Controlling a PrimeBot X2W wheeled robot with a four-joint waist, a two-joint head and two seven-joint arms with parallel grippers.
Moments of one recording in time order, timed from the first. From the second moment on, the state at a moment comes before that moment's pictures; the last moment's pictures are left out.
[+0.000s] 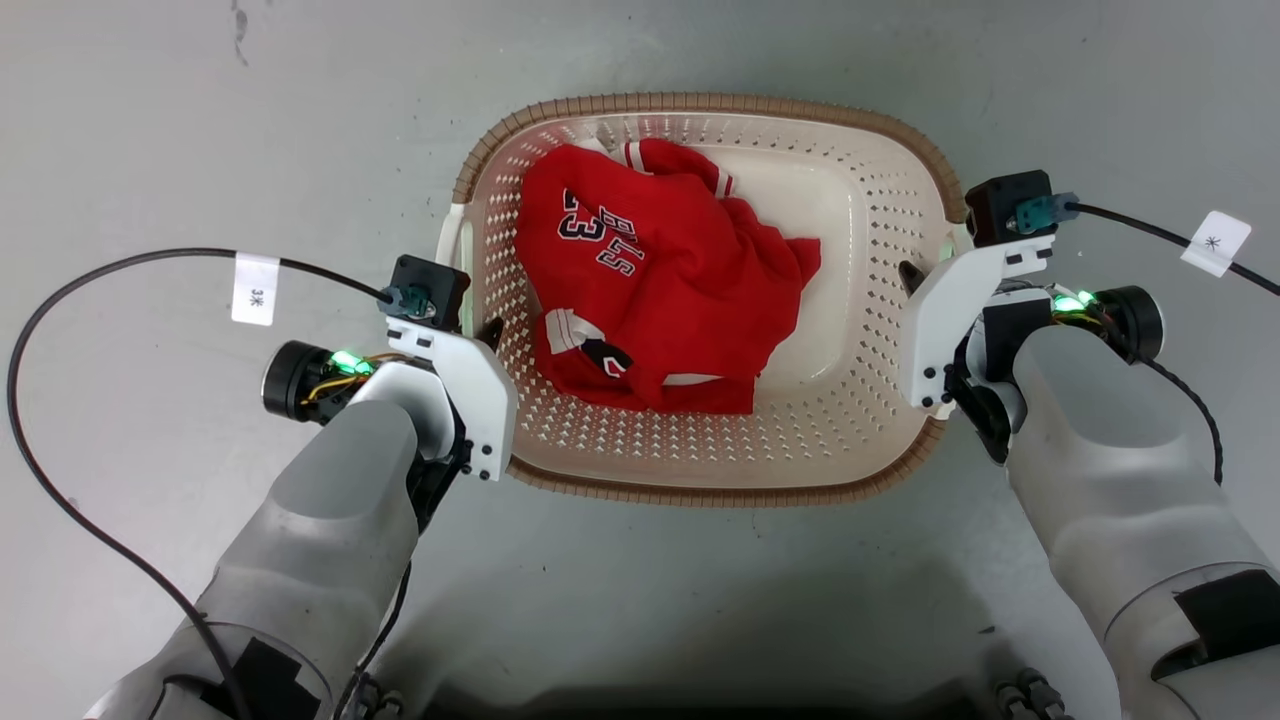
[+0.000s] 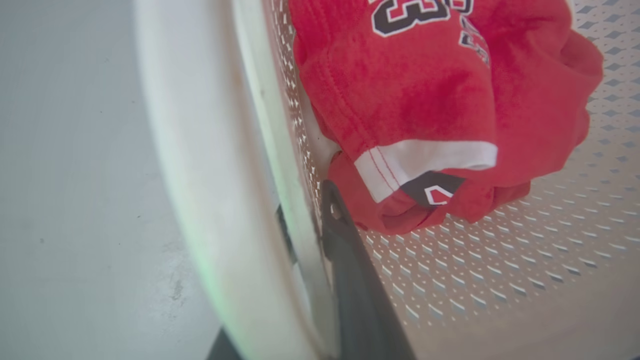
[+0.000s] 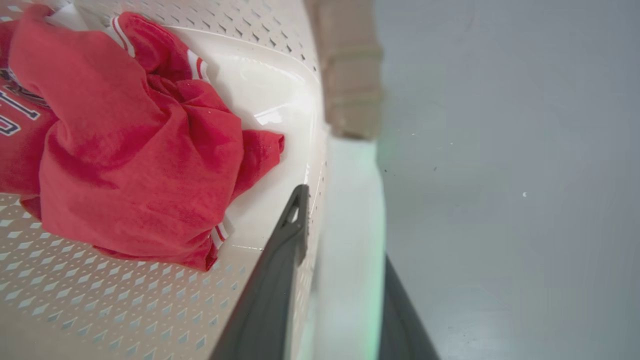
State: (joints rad) left arm -0.92 0.18 -0.74 1.16 -0.60 -0.13 -0.07; right arm -1.00 -0.05 0.25 1.27 0.21 0.13 0.04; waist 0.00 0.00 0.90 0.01
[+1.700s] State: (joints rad) left arm -0.66 0.50 -1.22 0.74 -1.33 -0.13 0.63; right arm -0.75 -0.04 0.59 1.15 0.53 0.12 0.85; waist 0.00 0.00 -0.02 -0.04
